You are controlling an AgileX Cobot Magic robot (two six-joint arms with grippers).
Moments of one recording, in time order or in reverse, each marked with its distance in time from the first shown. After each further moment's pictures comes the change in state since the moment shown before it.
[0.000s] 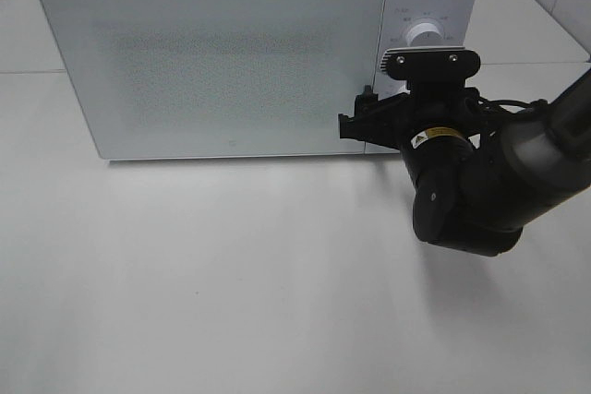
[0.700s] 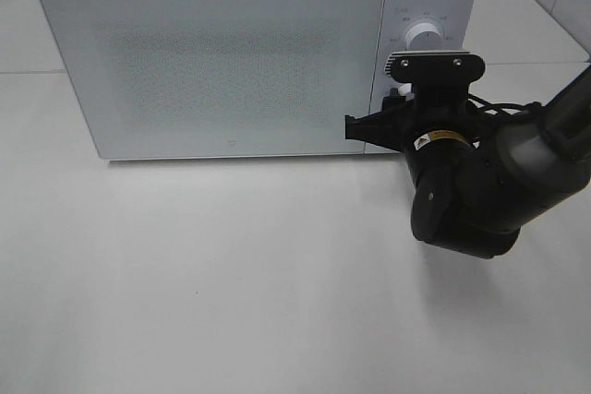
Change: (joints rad) left arm 0.000 0.000 0.000 0.000 0.000 0.000; right arm 0.000 0.013 -0.009 0.051 -0.004 -0.002
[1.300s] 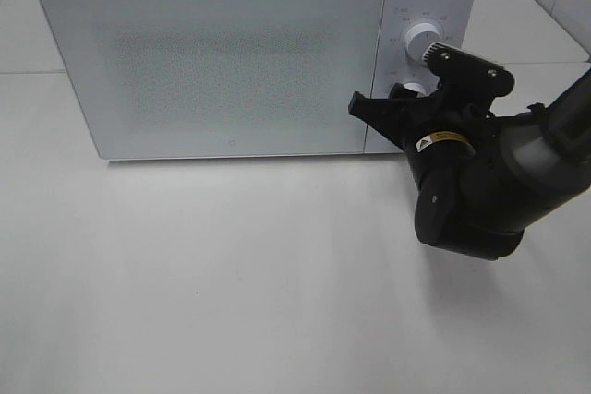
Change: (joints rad) left arm 0.000 0.000 0.000 0.000 0.000 0.000; right arm -0.004 0.000 0.009 -0.022 -0.004 0.409
